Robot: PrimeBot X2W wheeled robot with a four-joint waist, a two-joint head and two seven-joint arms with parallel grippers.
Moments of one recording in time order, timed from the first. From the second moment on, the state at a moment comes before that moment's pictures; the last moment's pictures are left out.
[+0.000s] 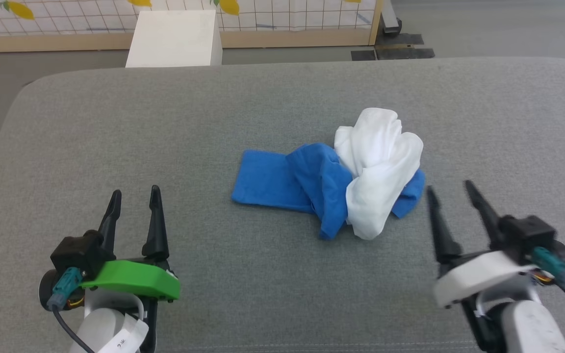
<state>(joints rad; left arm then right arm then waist) -0.14 0.16 -0.10 0.14 -0.36 0.02 -0.26 -0.10 -0.05 0.03 0.07 0.11 0.13 -0.08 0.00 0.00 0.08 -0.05</state>
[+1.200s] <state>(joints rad) -0.16 0.06 -0.01 0.15 -0.27 -0.07 -0.26 -0.49 -0.05 0.21 0.23 0.13 0.13 0.41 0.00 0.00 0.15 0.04</state>
